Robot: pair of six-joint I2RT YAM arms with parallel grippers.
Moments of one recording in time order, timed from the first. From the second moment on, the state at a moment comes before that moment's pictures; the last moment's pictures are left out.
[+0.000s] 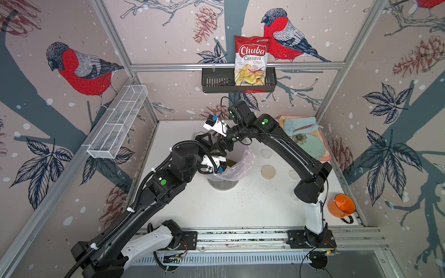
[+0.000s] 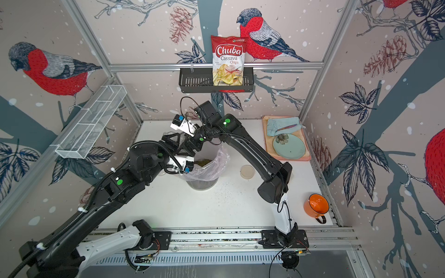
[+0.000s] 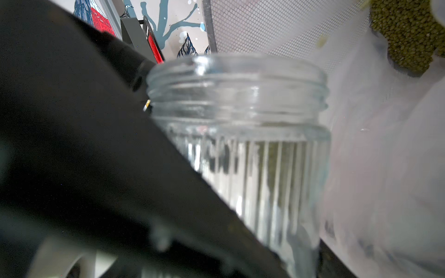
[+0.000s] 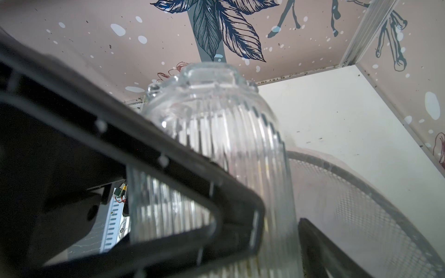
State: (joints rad) left arm -0.70 0.94 1.09 -0.44 -0.39 1.78; right arm 0.88 2.04 2.35 -1.05 -0.60 -0.34
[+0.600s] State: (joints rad) left arm -0.70 0.94 1.09 -0.44 -0.40 1.78; right arm 0.89 2.04 2.35 -1.06 -0.62 -0.38
